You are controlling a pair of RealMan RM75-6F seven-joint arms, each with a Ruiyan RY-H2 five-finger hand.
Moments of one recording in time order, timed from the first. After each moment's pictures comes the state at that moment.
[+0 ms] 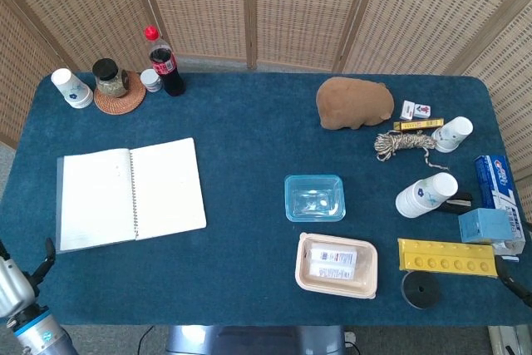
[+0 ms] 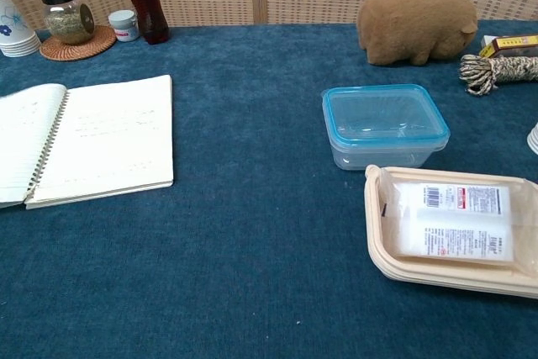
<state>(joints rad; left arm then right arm) 0.06 -1.72 -0.23 -1.54 1.34 1.96 0.17 -0.12 -1.25 0.17 -1.46 -1.54 1.81 0.18</state>
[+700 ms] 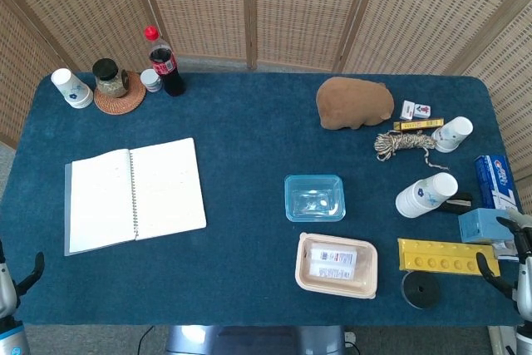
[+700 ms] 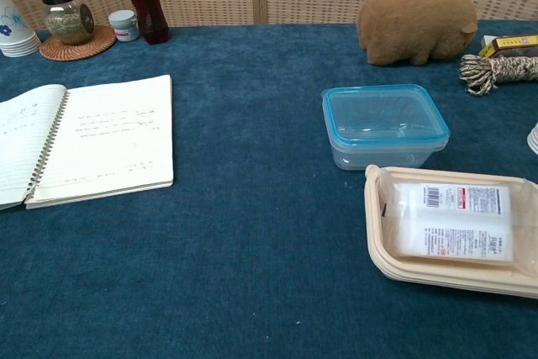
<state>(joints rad) 0.10 -1.45 -0.10 -1.66 1.39 1.80 0.25 -0.09 -1.23 0.14 -1.54 -1.55 1.74 0.08</state>
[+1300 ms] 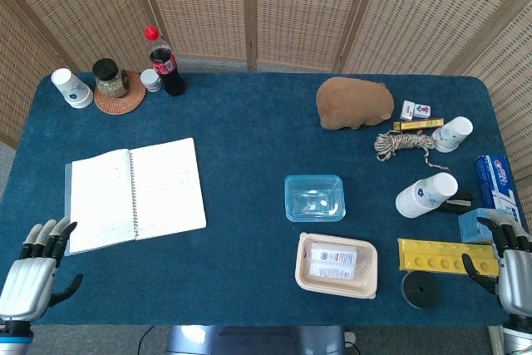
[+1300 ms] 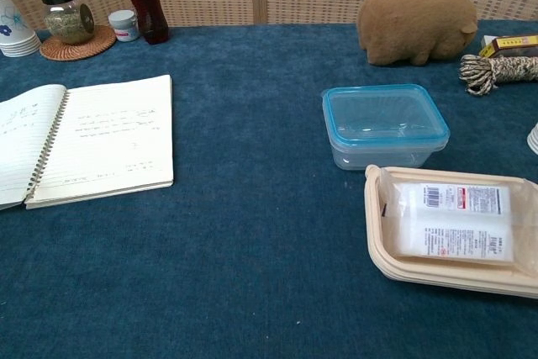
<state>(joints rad) 0.02 -1.15 0.09 -1.85 1.56 1.51 0.29 -0.06 -1.20 0.11 -1.63 -1.51 1.64 -0.04</state>
